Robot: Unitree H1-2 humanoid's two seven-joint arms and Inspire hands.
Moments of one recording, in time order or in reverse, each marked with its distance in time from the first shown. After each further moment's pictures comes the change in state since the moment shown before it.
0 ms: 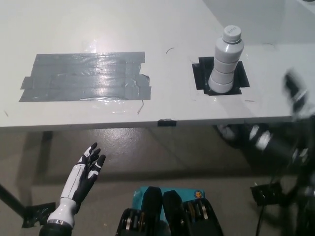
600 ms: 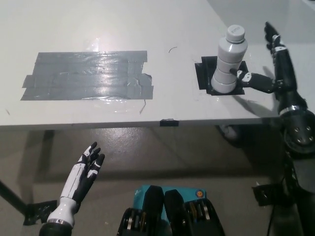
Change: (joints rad) left_arm -0.003 0.000 0.002 0.002 0.000 -0.002 0.000; right_arm -0.402 -0.044 -0.002 0.698 0.007 0.179 0.003
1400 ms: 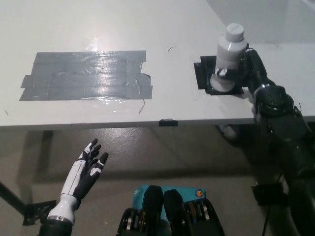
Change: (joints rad) left_arm -0.016 0.000 0.001 -0.003 0.003 0.001 0.000; right_arm -0.354 0.034 -0.075 0.679 0.091 -0.024 -0.004
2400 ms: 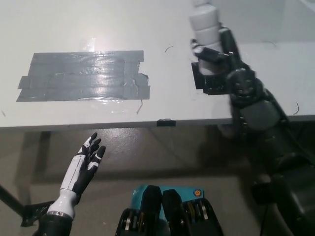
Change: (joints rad) left_arm -0.015 0.000 0.004 -0.017 -0.013 0.003 -0.001; right_arm -0.057 0.078 0.251 -0.073 -0.086 0.011 -0.128
